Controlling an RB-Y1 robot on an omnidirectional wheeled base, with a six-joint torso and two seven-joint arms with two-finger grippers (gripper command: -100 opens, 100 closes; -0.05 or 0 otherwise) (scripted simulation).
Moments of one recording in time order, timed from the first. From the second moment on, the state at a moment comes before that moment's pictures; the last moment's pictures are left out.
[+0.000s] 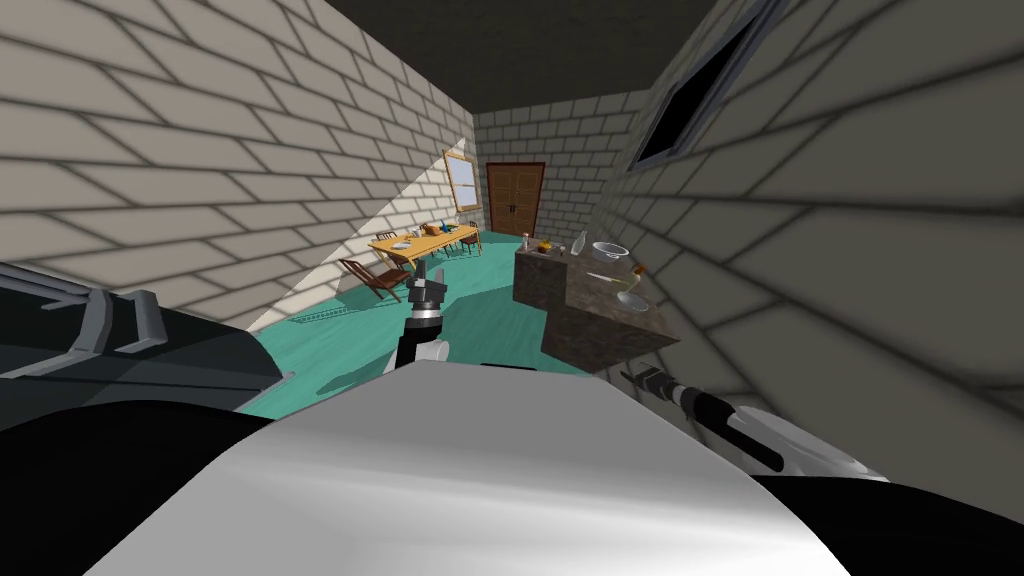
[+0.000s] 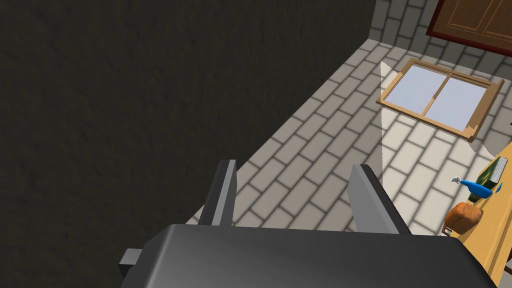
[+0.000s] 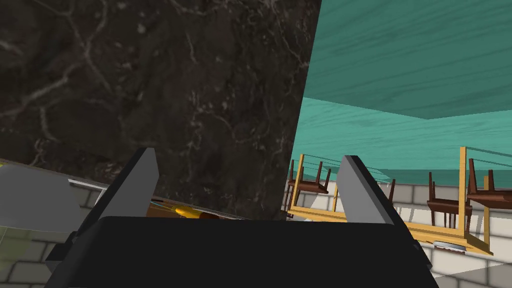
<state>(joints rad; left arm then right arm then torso) 0.47 0.01 -0.02 -2.20 0.03 -0.45 0.17 0.54 -1.15 0.13 -1.20 0.63 -0.53 0.31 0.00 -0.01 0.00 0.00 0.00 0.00</state>
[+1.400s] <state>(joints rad) 0.47 0.01 -0.02 -2.20 0.03 -0.45 0.17 0.49 -1.43 0.11 -0.91 0.82 -0.61 0.46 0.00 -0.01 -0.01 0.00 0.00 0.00</state>
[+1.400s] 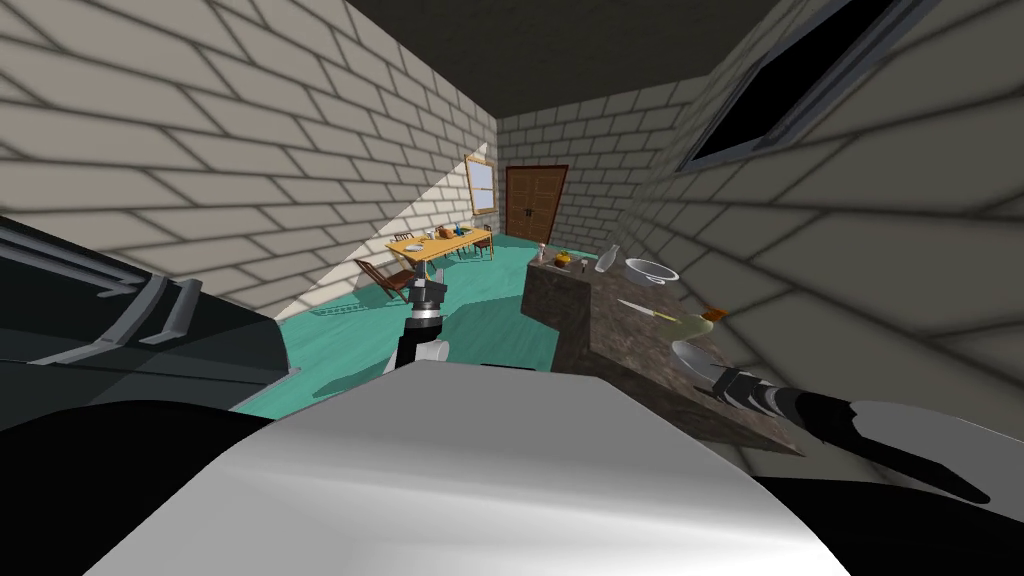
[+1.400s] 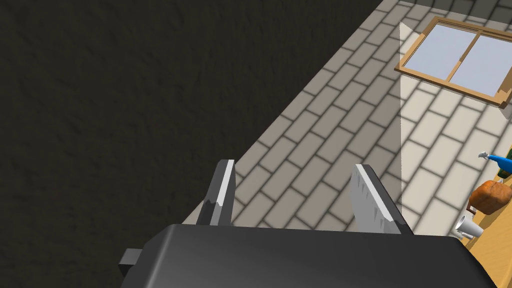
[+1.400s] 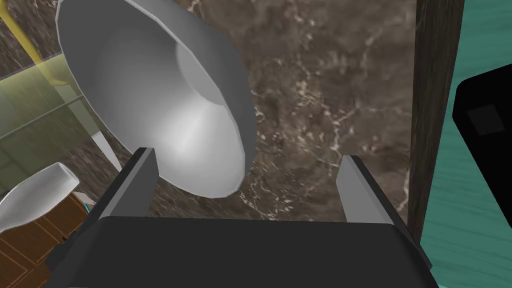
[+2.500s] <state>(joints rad) 0.47 0.01 -0.02 -2.20 0.03 -0.45 0.17 0.48 -1.40 0.12 -0.90 0.82 -0.60 0.48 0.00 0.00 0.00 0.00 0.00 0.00</state>
